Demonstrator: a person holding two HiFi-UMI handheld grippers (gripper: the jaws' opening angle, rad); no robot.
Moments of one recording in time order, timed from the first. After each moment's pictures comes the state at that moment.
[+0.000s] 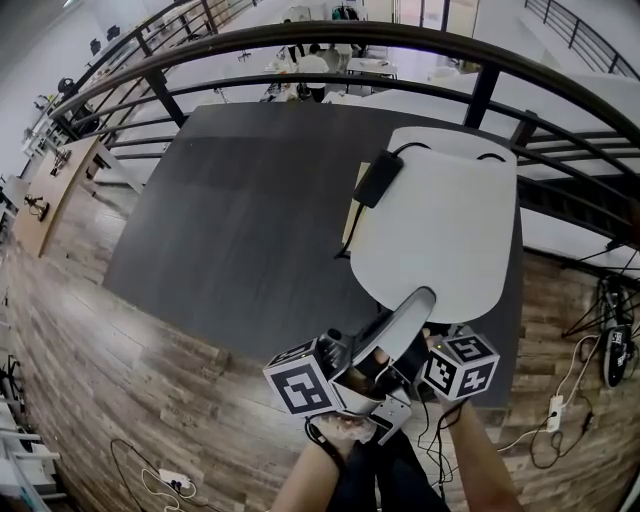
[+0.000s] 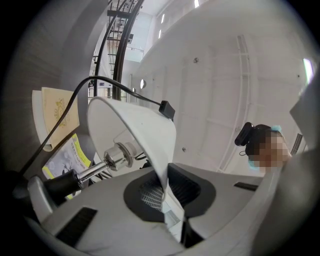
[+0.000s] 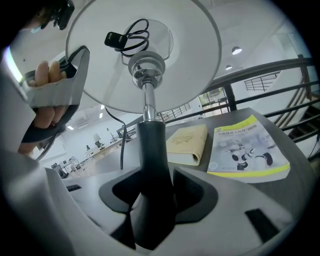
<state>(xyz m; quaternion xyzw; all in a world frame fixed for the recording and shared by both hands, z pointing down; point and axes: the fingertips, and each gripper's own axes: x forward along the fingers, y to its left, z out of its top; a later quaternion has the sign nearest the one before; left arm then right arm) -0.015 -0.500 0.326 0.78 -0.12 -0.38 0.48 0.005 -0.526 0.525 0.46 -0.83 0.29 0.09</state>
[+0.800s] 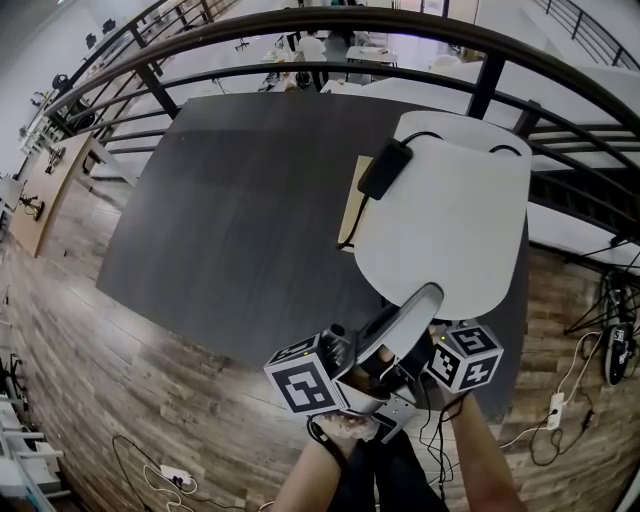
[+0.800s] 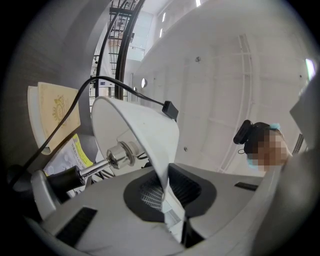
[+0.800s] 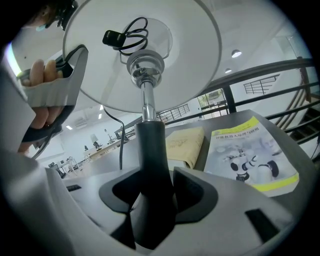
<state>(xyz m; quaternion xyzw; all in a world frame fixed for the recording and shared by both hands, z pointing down) -0.008 -0.529 0.342 0.78 -0.12 -0.37 0.48 0.013 -0.564 0.539 0.47 -0.83 0.27 0.09</state>
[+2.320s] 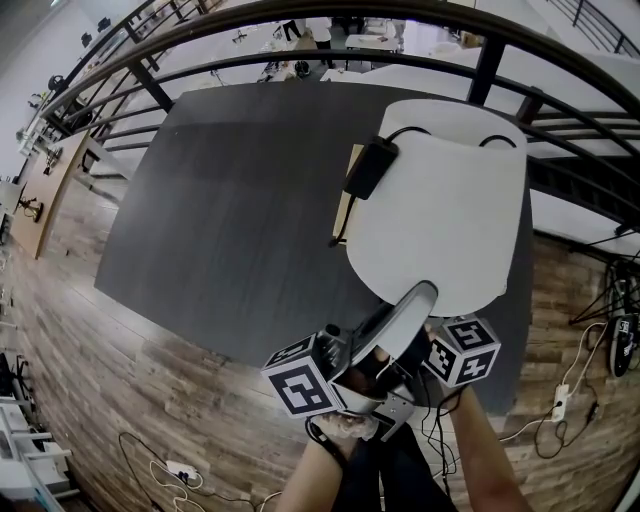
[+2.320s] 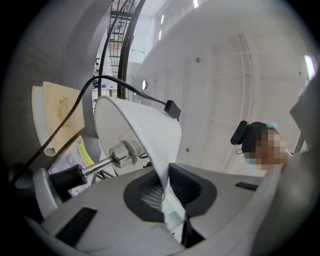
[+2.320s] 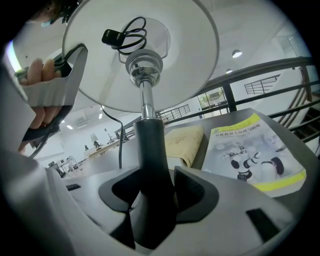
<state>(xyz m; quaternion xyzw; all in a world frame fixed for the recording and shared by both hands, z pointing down) -0.002 -0.534 0.361 0.78 -0.14 -0.37 0.48 0.017 -0.572 0.557 0.47 -0.83 0.27 0.09</state>
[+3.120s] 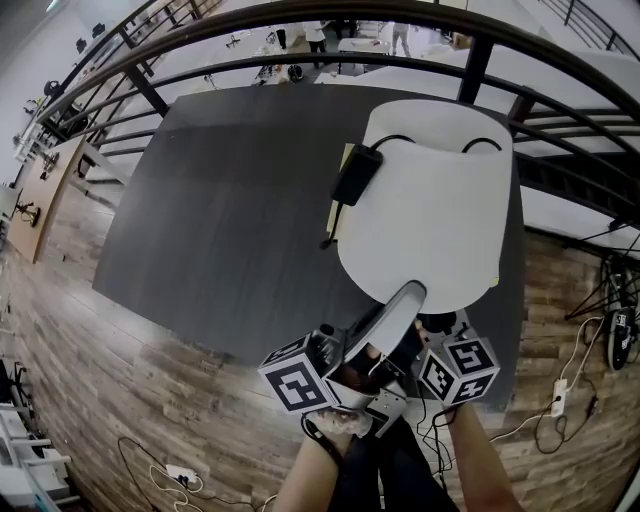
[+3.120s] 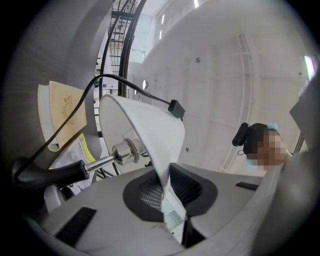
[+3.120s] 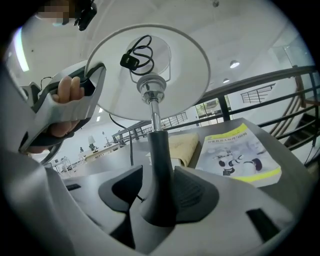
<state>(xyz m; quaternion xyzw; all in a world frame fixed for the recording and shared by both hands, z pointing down) -0.002 -0.522 0.369 0.78 -0.14 -0.37 0.48 0.032 -0.537 0.543 0.50 -0.83 0.24 0.06</state>
